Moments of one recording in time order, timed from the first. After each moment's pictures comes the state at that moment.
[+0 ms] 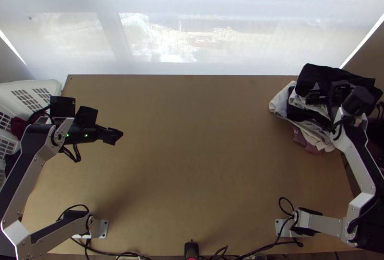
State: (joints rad) left arm -0.02 1.17 1.10 -0.88 0.35 0.14; right arm -0.25 1.36 0.98 0.19 -0.02 -0.35
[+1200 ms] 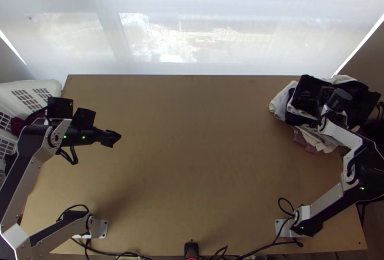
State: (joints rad) left arm -0.01 1.15 1.11 -0.95 0.34 0.14; right arm -0.34 1.86 0.99 0.39 0.01 -0.24
